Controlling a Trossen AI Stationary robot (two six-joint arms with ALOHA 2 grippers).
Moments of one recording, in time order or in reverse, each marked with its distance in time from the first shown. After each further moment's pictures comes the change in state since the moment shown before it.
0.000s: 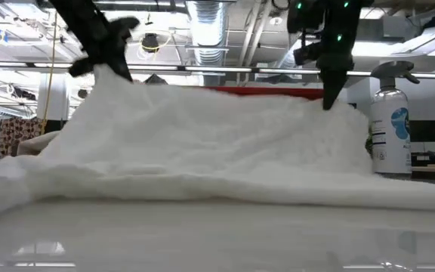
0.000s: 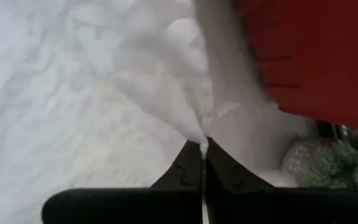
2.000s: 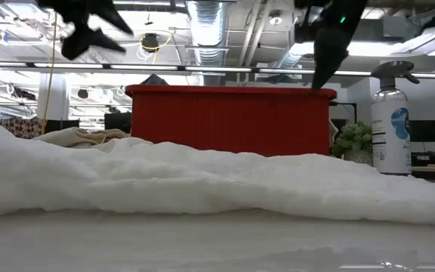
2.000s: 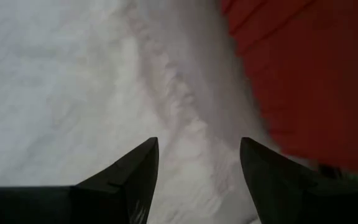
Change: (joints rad) left arm -0.238 -0.228 -0.115 0.201 -0.071 -0.071; right arm 0.010 -0.096 0.000 0.146 -0.081 -0.089
